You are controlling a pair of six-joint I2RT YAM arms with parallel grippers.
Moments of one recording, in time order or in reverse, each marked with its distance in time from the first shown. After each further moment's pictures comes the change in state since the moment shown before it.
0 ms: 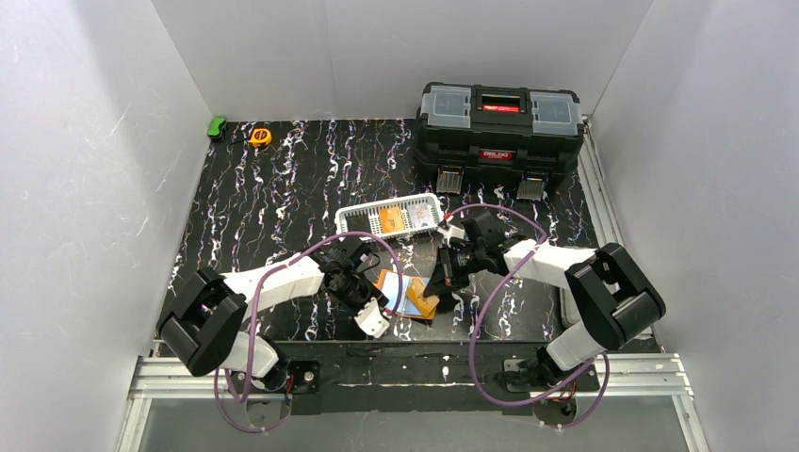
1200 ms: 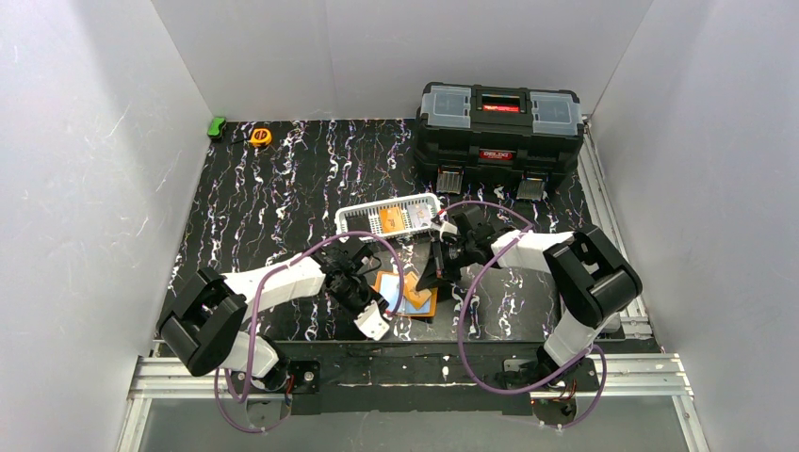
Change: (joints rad) left arm -0.016 0.000 0.002 -0.037 0.029 -0.018; right arm 0.003 0.149 0.084 0.039 -0.002 0.051
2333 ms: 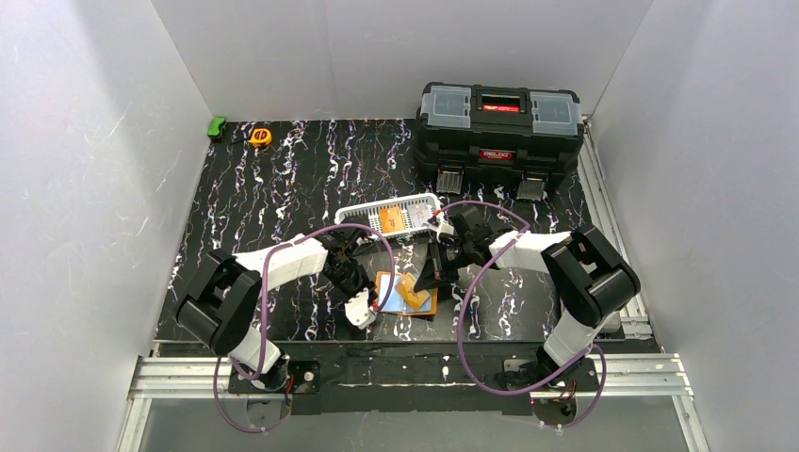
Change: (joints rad) left arm 0.142 0.126 0.116 -0.095 -0.042 0.422; right arm 0.019 0.015 0.004 0.024 -0.004 -0.018
